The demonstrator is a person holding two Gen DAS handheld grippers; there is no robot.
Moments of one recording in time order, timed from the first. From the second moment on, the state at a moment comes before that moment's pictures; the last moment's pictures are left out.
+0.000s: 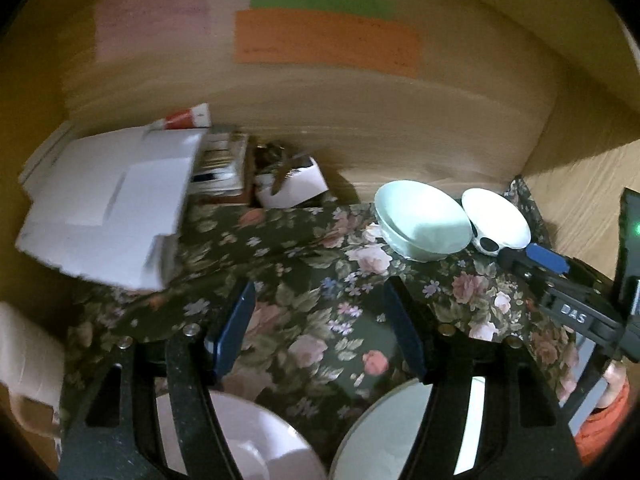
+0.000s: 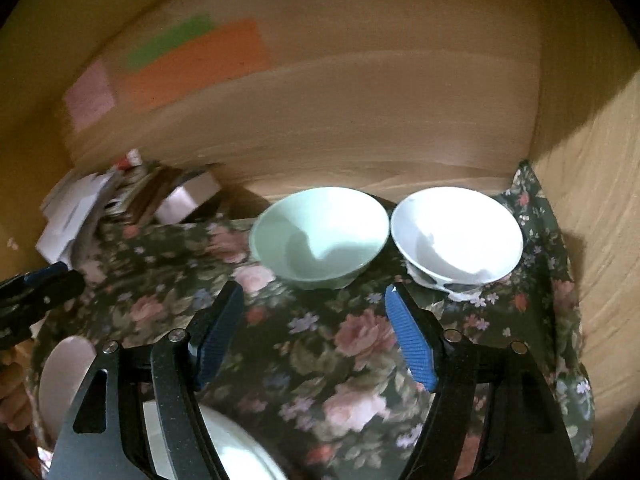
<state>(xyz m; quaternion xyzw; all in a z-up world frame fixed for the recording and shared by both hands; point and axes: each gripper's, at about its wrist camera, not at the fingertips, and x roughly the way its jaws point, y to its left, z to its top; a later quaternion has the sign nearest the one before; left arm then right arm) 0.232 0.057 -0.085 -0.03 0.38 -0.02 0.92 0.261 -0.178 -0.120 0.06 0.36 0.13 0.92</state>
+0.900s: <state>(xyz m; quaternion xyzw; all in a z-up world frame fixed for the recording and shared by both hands) 0.322 0.033 -0.118 0.01 0.45 -0.03 0.89 0.341 -0.181 -0.178 0.09 0.44 0.12 0.88</state>
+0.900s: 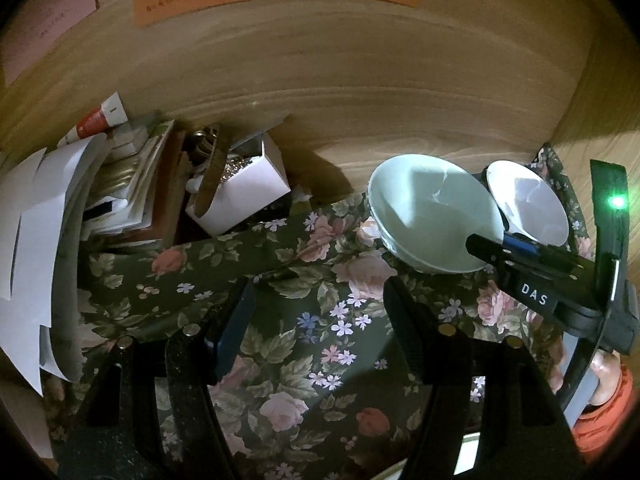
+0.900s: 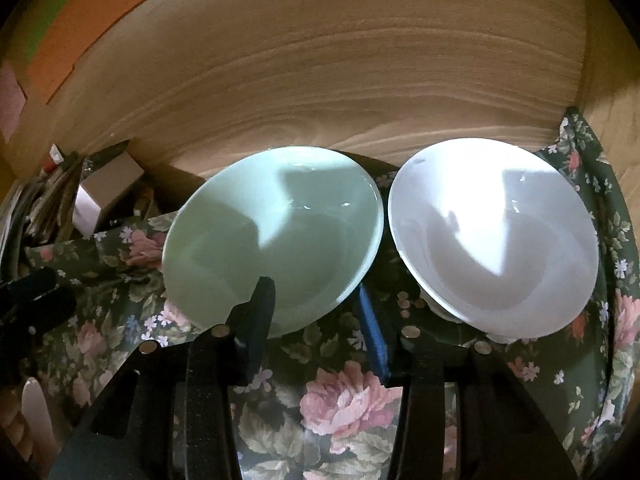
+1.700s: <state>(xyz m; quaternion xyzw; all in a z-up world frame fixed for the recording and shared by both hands) 0.334 0.032 -0.149 0.01 0.49 -0.02 0.87 0.288 -0.155 -0.186 0.04 0.50 0.24 0.83</state>
